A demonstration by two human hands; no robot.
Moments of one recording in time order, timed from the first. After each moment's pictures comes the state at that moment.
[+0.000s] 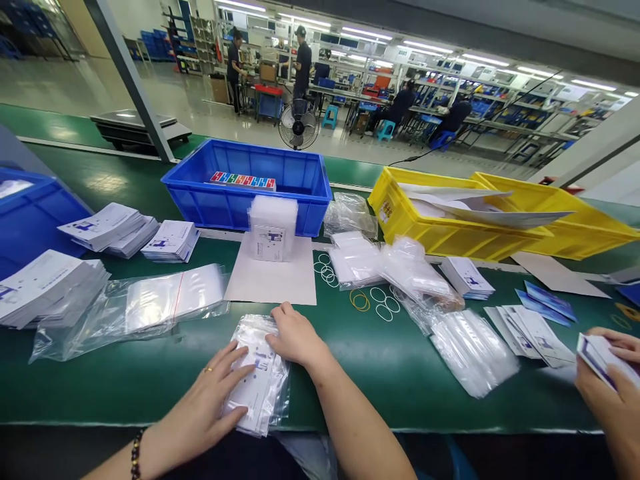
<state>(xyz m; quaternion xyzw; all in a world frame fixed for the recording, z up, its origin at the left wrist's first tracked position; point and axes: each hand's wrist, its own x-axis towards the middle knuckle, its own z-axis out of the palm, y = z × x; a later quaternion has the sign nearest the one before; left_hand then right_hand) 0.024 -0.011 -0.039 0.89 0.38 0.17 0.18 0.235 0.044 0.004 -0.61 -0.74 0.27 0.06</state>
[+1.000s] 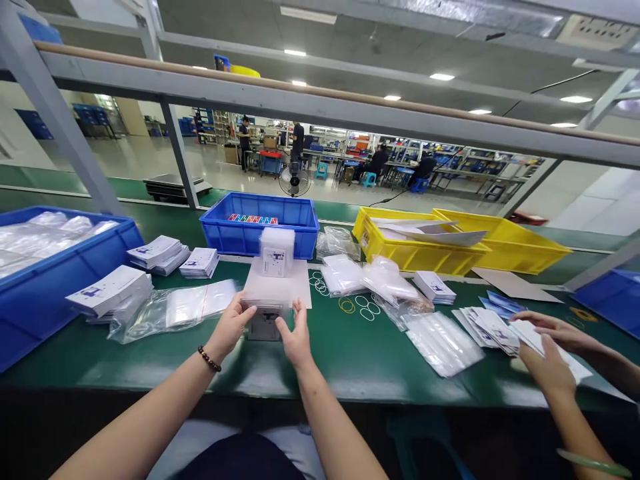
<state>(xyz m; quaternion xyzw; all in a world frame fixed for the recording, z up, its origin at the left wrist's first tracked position) 0.069 0.043 0.015 0.52 0.36 0.54 0.56 0.213 0.010 -0.033 -0.51 -0.46 0.35 0.63</state>
